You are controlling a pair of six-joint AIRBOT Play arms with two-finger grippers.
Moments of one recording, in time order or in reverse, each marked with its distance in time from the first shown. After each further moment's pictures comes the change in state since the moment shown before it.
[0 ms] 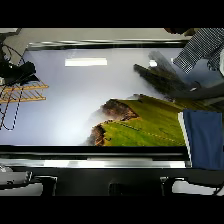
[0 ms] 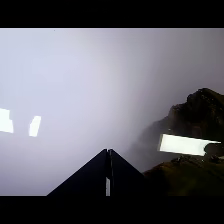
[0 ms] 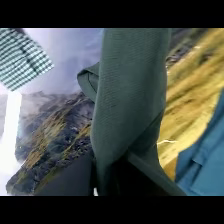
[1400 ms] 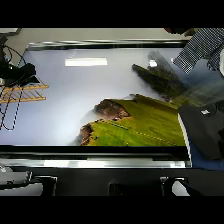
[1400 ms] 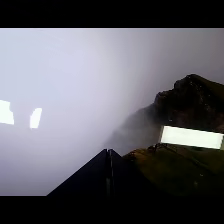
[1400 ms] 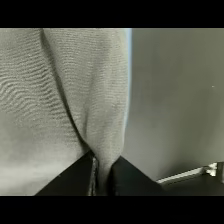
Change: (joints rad) left arm 0.000 0.000 0.000 -0.004 -0.035 0.004; right arm -0.001 0.394 -0.816 -0.473 0.460 0.164
